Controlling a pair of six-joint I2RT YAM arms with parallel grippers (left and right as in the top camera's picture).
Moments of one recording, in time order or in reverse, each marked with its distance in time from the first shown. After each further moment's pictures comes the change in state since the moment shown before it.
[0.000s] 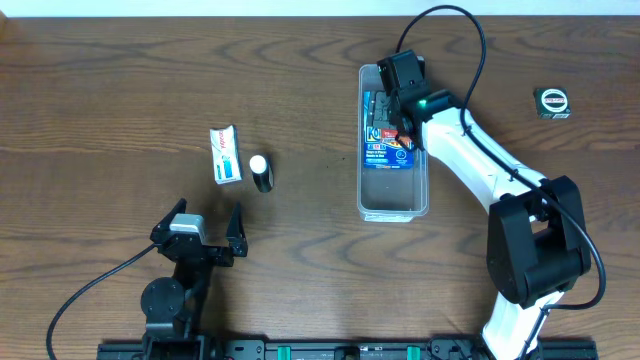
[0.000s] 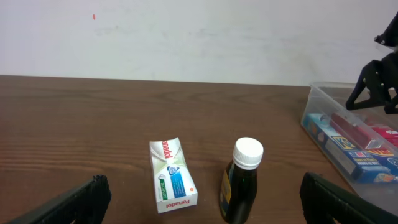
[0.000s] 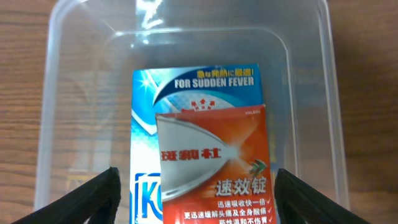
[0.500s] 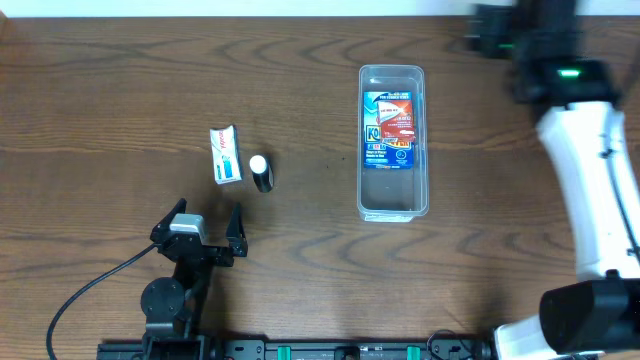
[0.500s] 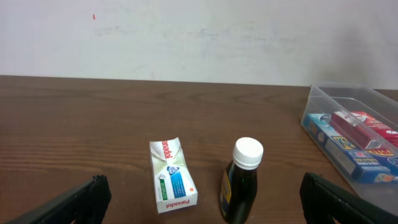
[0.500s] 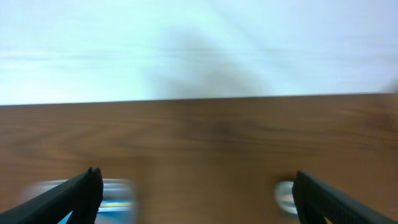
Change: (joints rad) left arm 0.000 0.000 0.000 0.000 0.000 0.000; right arm -0.377 -0.277 0.225 -0.093 -0.014 -0.421
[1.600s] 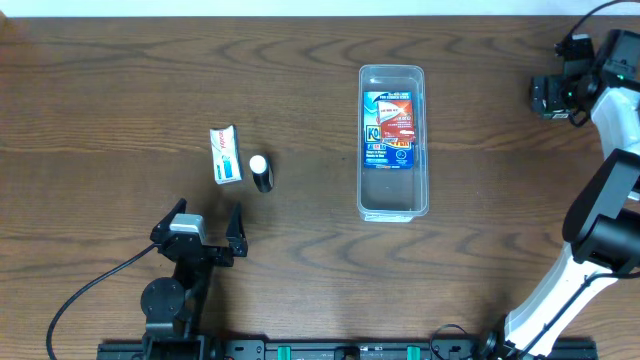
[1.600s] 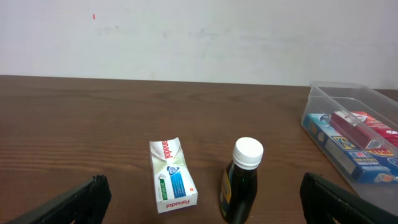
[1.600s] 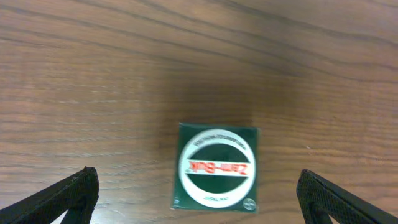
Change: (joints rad) left arm 0.000 0.000 0.000 0.000 0.000 0.000; right arm -0.394 0.474 -0.016 0.127 -0.328 -0.420
